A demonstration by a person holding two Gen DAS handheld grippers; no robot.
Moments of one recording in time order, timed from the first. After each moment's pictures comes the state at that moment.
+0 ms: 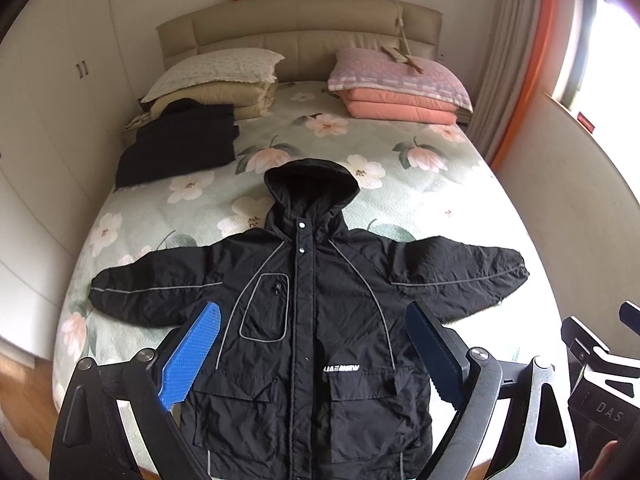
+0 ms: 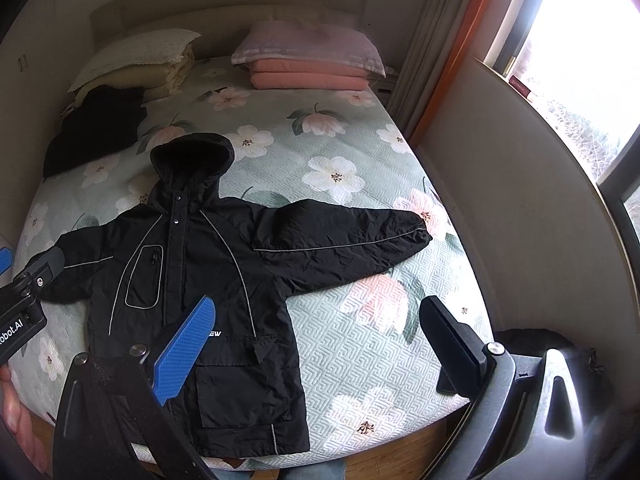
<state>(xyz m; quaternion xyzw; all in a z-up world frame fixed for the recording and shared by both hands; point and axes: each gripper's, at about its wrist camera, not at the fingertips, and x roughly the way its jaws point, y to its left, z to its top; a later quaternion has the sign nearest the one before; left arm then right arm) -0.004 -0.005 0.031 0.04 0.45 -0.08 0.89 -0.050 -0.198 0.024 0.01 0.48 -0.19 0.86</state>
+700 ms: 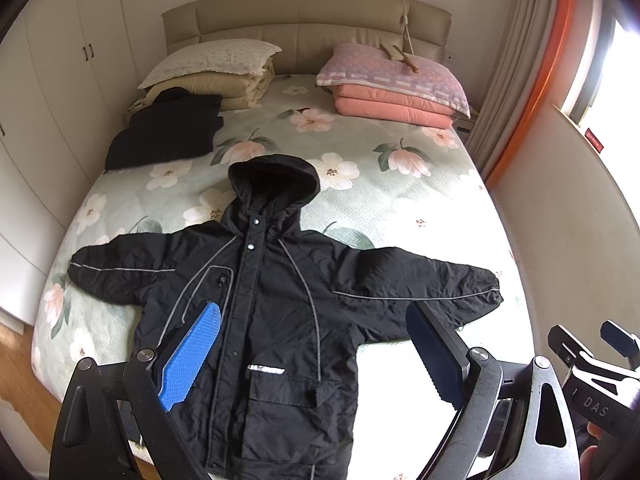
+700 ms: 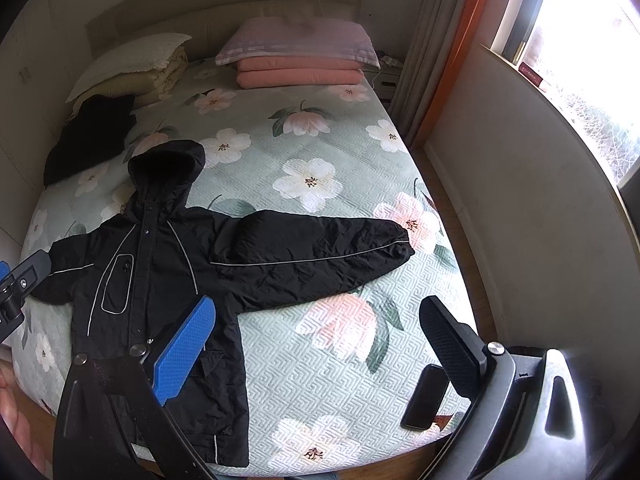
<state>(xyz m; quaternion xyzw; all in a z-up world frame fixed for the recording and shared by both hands) -0.002 -0.151 0.031 0.01 0.47 -0.05 0.88 -0.035 -0.372 0.004 0.05 0.49 -0.16 0.85</state>
